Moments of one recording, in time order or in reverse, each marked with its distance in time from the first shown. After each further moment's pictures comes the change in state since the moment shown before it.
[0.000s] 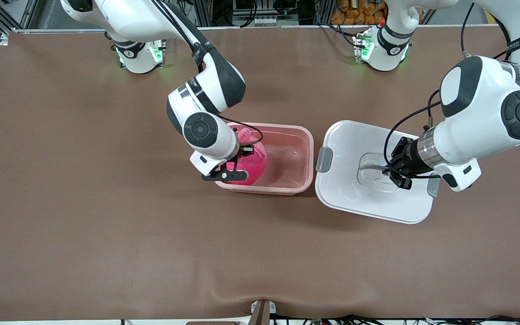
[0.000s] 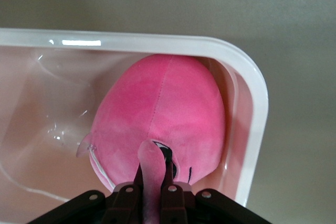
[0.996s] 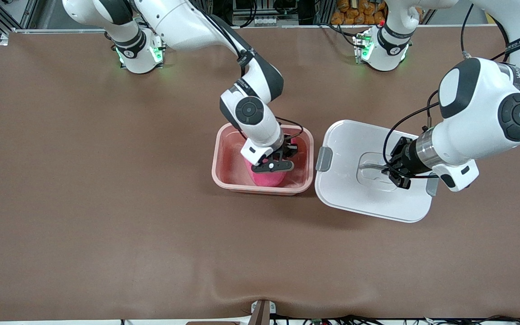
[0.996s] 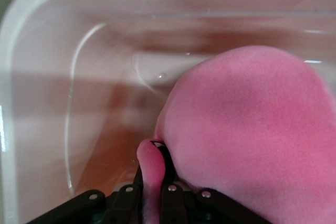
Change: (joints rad) left arm 0.000 0.000 0.000 -0.010 0.000 -0.001 0.001; right arm 0.193 0.160 0.006 0.001 0.060 0.457 0.067
